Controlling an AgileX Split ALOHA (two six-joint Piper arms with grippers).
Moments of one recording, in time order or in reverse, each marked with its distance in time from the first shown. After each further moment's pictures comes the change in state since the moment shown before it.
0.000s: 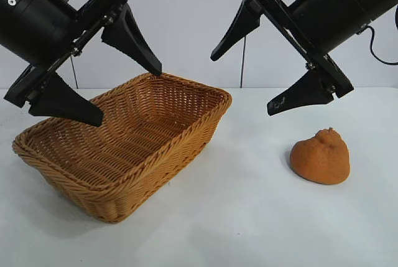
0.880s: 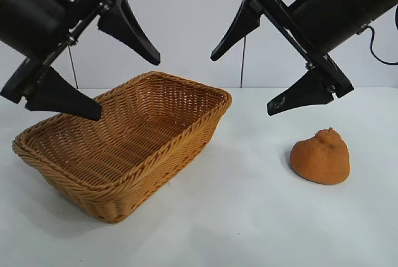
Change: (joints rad) left arm 0.042 -0.070 0.000 -0.016 0.048 -0.064; right arm 0.000 0.000 0.000 0.000 0.000 0.000
